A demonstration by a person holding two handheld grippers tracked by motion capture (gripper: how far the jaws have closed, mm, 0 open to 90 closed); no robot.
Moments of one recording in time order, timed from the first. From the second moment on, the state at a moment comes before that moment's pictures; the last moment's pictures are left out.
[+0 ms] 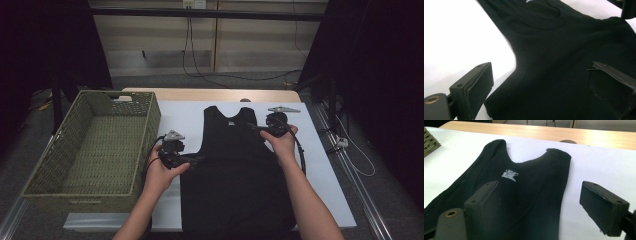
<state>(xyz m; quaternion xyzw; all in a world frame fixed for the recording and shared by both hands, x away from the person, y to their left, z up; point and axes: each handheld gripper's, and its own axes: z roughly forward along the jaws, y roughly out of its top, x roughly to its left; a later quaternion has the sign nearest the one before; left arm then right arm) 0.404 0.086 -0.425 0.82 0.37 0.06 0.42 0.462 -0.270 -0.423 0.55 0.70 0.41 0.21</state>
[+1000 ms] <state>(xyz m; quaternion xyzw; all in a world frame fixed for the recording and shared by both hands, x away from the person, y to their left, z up) 0.402 0.087 -0.425 0.81 0.38 0.05 0.44 0.551 -0.248 -0.450 0.60 0.69 0.33 0.24</state>
